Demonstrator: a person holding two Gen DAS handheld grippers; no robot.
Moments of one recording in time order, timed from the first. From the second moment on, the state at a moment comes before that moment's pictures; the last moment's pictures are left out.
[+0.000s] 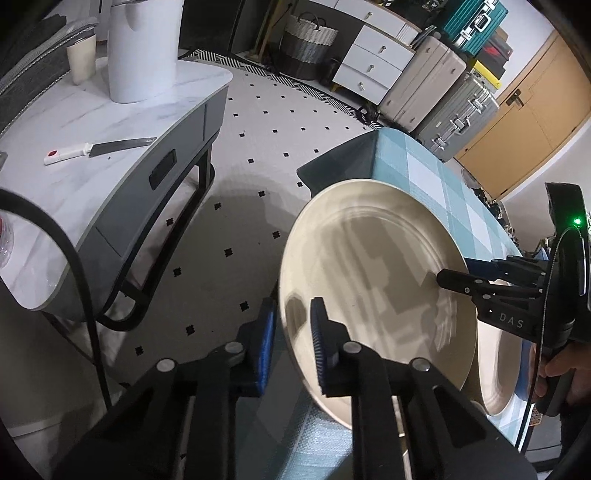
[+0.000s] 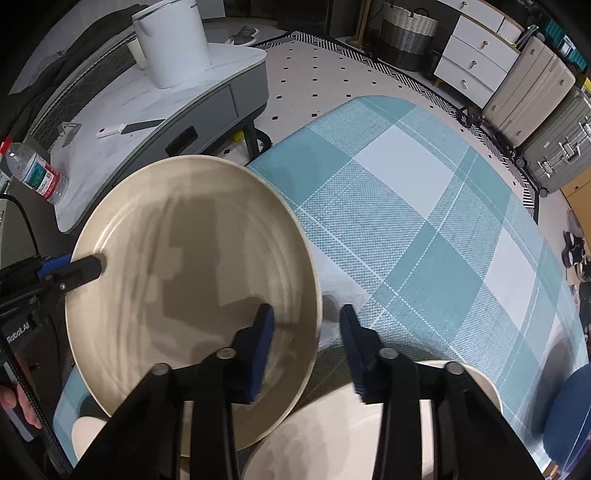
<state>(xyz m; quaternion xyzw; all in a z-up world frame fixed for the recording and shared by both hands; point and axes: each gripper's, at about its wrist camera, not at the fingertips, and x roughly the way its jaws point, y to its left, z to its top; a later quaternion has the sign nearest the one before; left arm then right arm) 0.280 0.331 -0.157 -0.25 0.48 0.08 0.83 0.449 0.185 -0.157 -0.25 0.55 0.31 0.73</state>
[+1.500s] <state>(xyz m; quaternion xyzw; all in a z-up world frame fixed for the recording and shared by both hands) 0.283 0.337 -0.139 -0.25 0.51 0.06 0.82 0.452 0.175 -0.133 -0.22 0.56 0.31 0.74</state>
